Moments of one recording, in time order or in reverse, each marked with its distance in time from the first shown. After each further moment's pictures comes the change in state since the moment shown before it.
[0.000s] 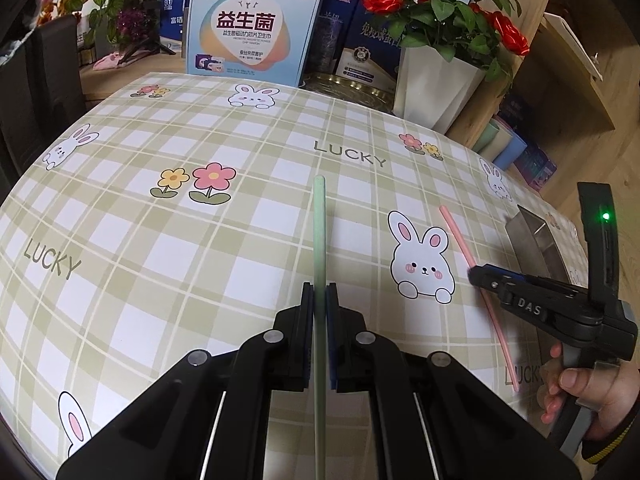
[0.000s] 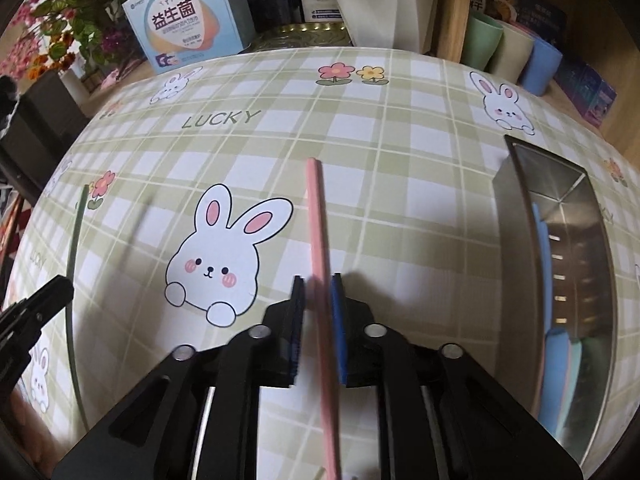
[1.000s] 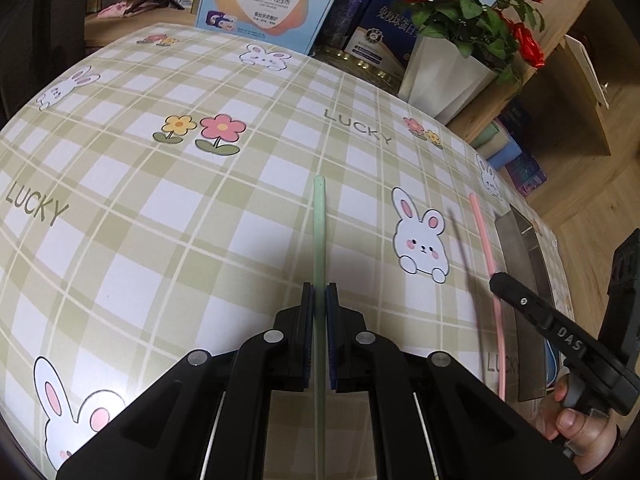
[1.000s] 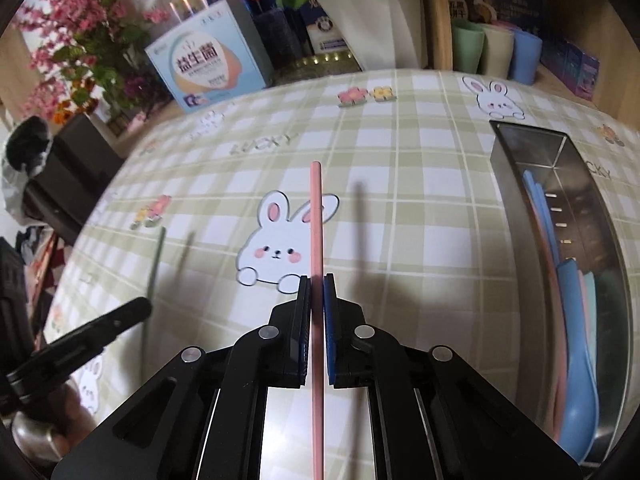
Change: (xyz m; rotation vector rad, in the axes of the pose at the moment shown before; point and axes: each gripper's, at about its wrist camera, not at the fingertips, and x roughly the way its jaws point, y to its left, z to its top) left arm 0.002 0.021 -0.011 -0.112 0.091 -0.094; right arm -0.054 0.007 -0.036 0.121 -0.130 0.148
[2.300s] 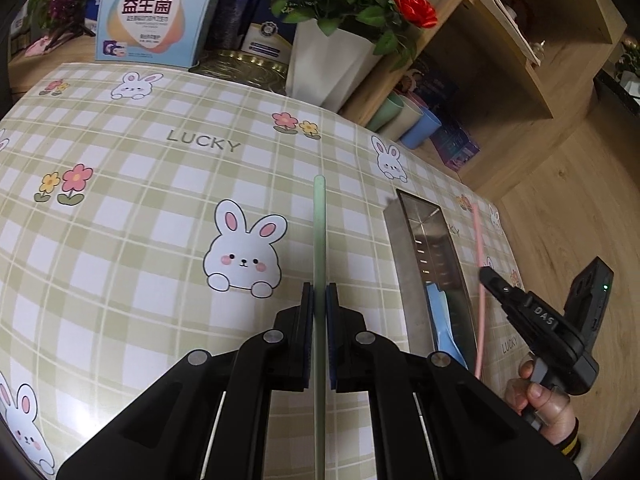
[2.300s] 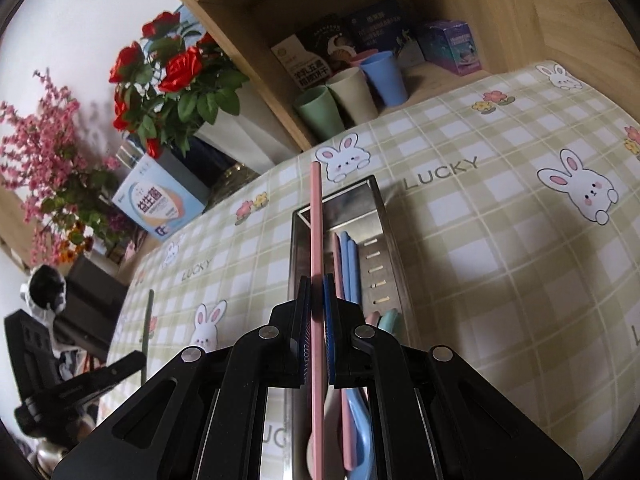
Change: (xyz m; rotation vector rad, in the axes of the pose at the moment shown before) left arm -0.001 -0.134 0.015 0.125 0.048 -0.161; right arm -0.083 -0.169 0.006 0.319 -0.213 0.041
